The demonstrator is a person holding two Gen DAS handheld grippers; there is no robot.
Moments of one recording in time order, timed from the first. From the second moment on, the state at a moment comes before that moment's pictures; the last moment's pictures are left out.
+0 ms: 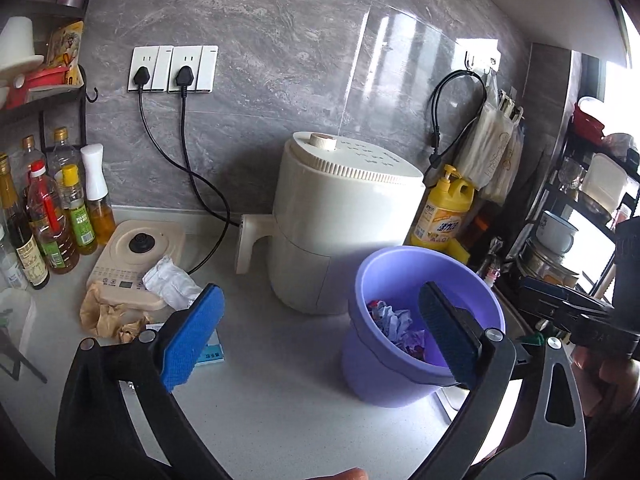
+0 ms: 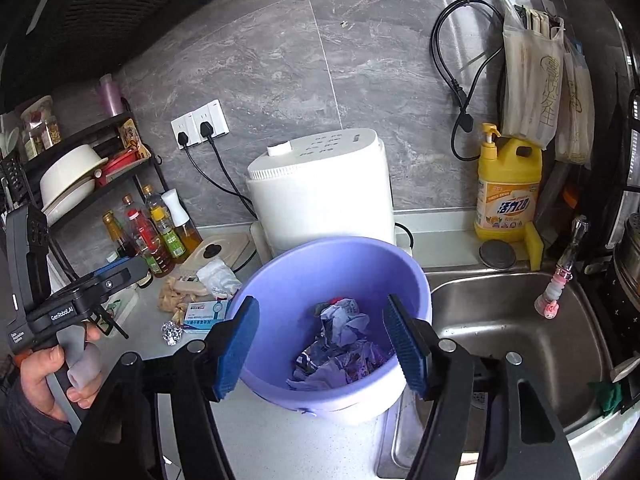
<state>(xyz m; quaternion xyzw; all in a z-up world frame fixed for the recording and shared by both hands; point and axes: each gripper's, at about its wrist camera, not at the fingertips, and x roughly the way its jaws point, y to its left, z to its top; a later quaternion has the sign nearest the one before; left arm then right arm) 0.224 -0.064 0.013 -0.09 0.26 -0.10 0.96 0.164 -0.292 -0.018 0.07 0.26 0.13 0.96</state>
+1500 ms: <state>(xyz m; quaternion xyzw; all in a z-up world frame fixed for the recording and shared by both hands) 0.230 0.125 -0.115 -0.12 0.36 -0.04 0.92 0.250 -0.047 -0.084 -0.06 0.36 0.22 0.91</state>
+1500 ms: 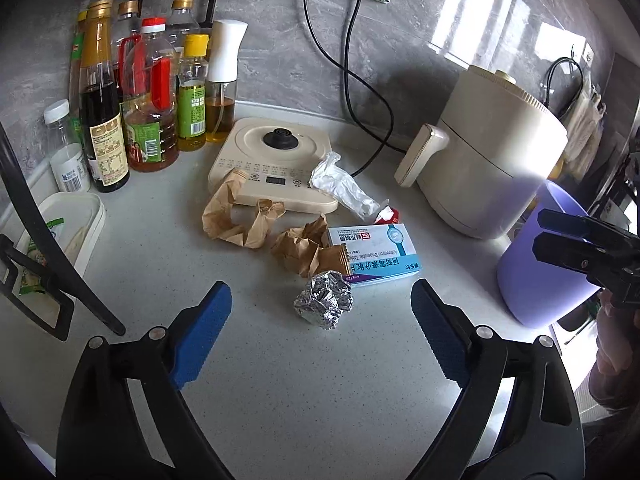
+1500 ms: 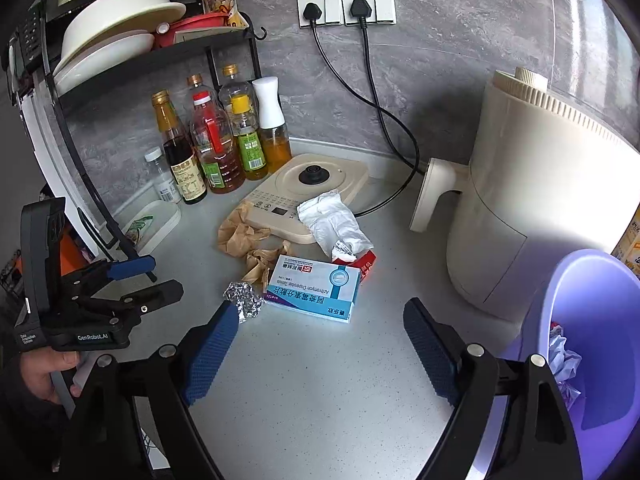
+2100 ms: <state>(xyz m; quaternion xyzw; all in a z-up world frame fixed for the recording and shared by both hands) 0.287 0.135 -0.169 -0.16 0.40 -0.05 0.90 0.325 -0.009 -0.145 -0.12 0.42 0.25 0.86</state>
